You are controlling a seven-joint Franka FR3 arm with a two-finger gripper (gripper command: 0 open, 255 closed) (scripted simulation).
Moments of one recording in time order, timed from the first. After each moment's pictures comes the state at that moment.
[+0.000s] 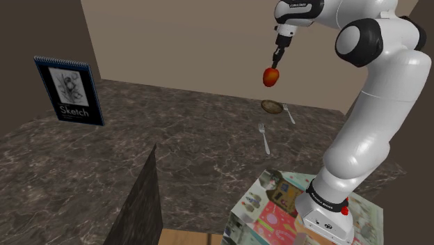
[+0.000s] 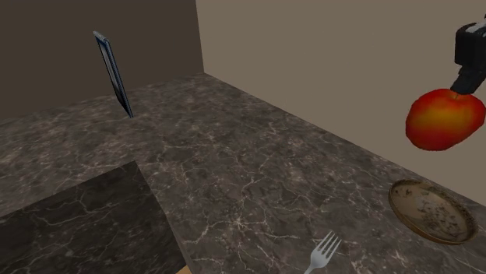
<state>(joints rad) -0.35 0.15 -0.35 -1.52 0.07 1.73 -0.85</state>
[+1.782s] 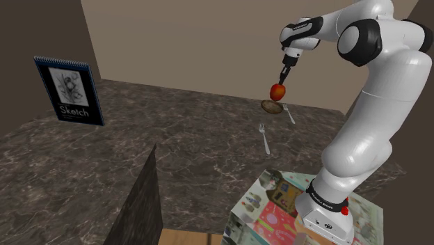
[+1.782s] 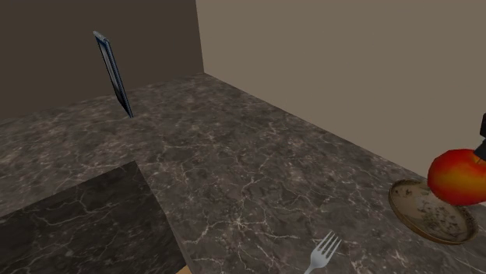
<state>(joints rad) -0.42 0.15 -0.40 -1.77 0.09 1.97 -0.99</state>
